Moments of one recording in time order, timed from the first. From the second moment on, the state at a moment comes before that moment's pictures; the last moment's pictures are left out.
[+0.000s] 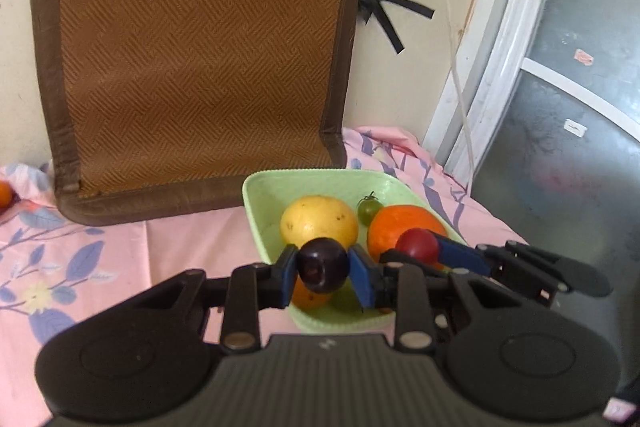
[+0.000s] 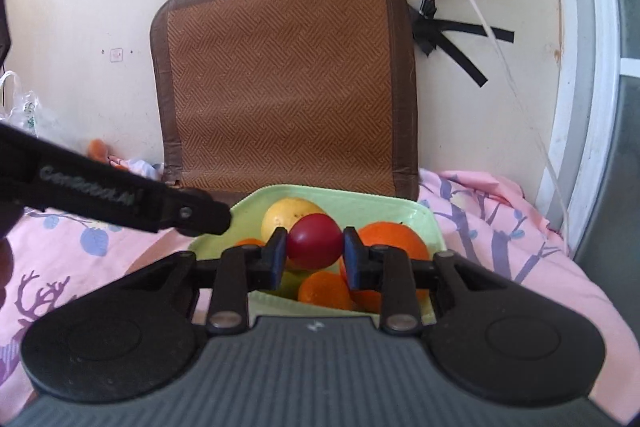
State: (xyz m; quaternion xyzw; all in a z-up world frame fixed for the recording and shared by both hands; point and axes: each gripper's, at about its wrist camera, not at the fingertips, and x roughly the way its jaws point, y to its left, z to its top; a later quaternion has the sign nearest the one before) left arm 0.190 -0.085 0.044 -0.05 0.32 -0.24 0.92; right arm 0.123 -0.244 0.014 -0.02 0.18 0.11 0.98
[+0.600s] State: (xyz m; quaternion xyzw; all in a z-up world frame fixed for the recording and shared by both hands) left arm 0.175 -0.031 0.060 -0.09 0.28 -0.21 0.93; right arm 0.102 -0.253 0.017 0.01 0.11 0.11 0.99
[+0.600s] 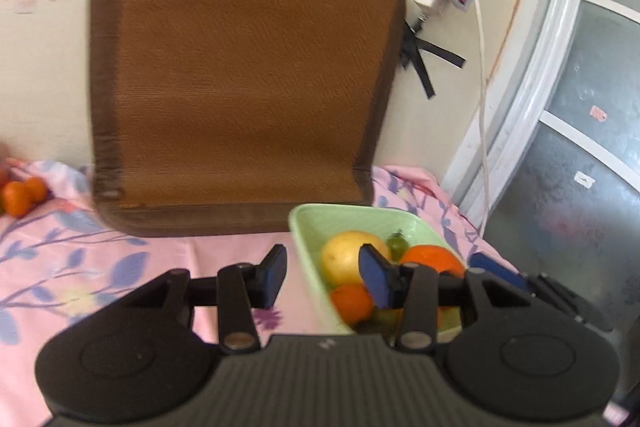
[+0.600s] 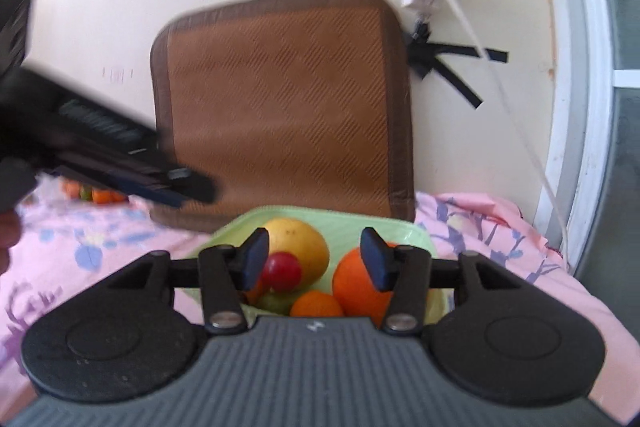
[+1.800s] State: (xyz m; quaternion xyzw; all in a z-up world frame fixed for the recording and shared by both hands) left arm 0.131 -0.042 -0.007 0.22 0.27 -0.29 0.89; right arm 0.126 -0.202 -0.007 0.04 0.30 0.27 0.91
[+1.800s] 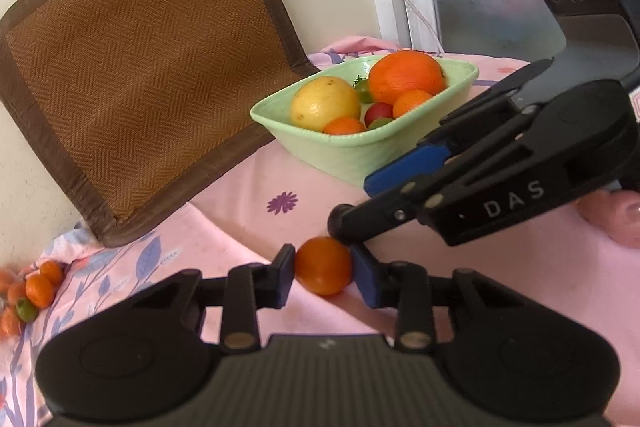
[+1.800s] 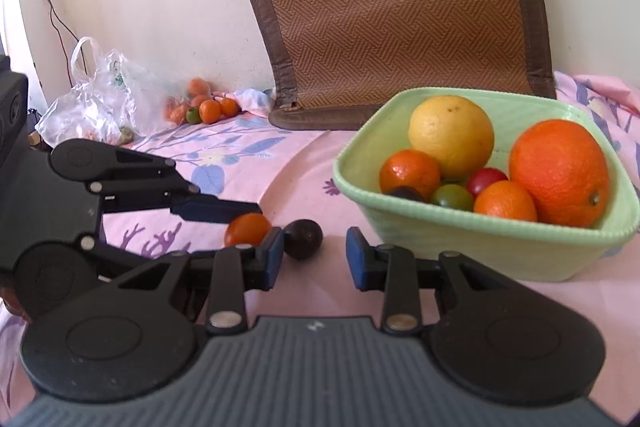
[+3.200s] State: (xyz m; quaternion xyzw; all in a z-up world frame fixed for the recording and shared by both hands) left arm 0.057 0.003 0.000 0.02 0.31 -0.19 0.93; right arm 0.041 -0.194 -0.010 -0.01 0.29 0.19 0.94
